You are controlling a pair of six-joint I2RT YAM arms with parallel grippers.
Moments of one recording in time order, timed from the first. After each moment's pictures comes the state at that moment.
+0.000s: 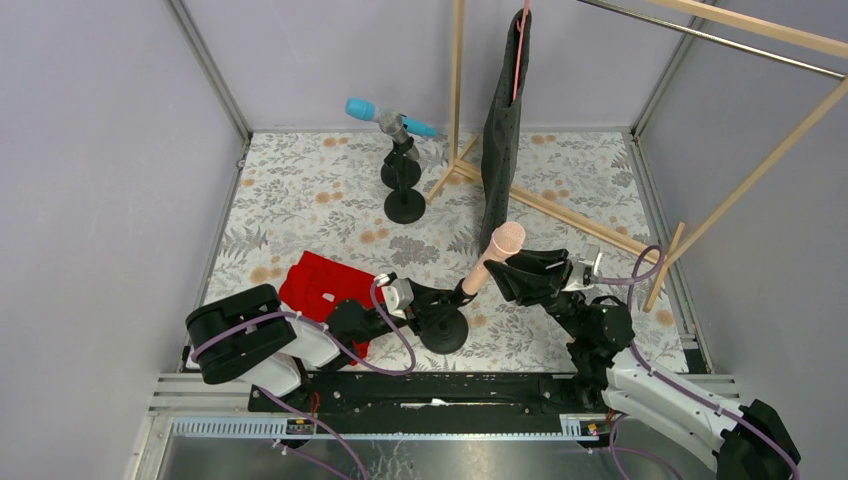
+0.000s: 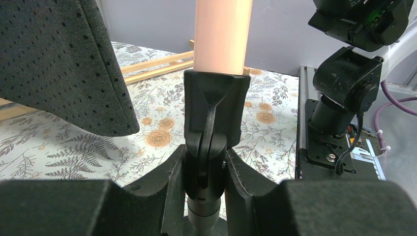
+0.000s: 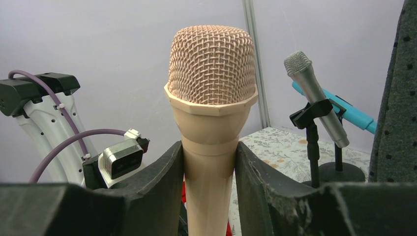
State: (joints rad) left arm -1.03 1.48 0.16 1.52 0.21 -0.11; right arm 0.75 0.63 0.14 1.03 -0.17 0.35
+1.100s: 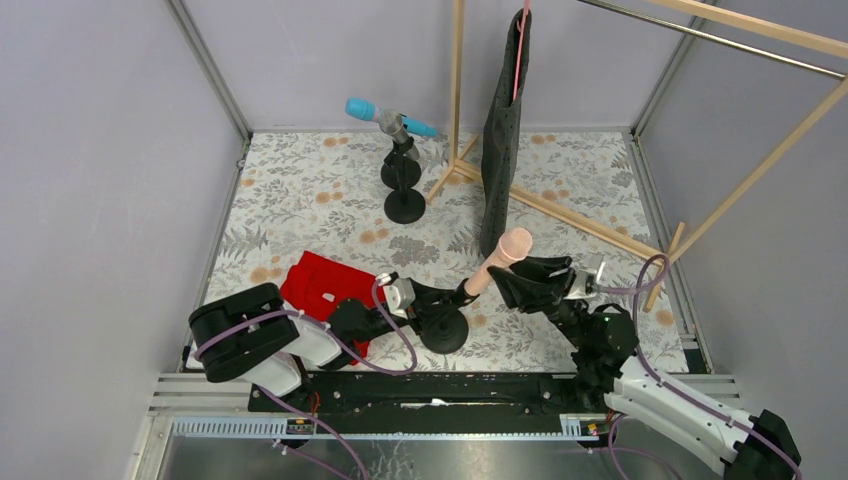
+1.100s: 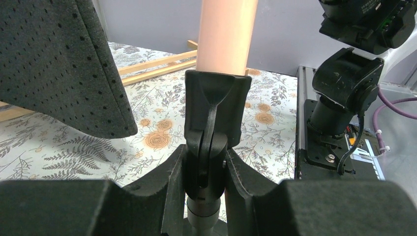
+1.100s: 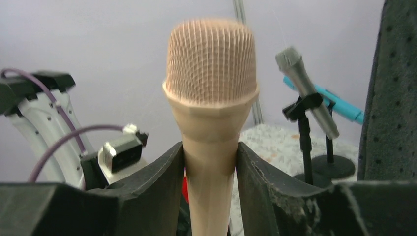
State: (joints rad) left arm -1.03 1.49 0.17 1.53 0.22 -0.11; right arm 0.82 0.52 0.10 0.97 -0.07 0.32
